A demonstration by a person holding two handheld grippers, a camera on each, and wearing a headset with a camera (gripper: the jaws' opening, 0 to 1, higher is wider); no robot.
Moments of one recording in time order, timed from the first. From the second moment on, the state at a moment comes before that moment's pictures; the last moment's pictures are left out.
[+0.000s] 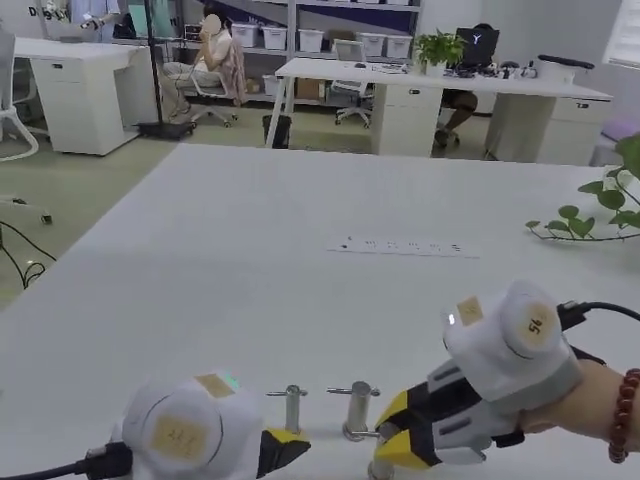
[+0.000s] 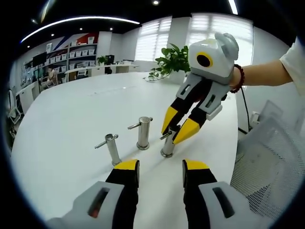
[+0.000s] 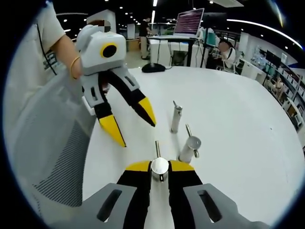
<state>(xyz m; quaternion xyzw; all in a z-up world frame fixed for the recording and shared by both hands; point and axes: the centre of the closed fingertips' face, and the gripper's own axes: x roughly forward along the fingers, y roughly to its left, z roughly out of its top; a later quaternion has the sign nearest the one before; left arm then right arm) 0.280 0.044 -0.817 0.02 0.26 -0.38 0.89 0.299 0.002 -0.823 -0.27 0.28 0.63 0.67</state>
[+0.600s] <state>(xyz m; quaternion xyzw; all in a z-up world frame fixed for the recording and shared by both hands) 0.279 0.067 -0.792 0.01 0.22 -0.36 0.91 0.324 -0.025 -0.818 -0.29 0.28 0.62 0.68</state>
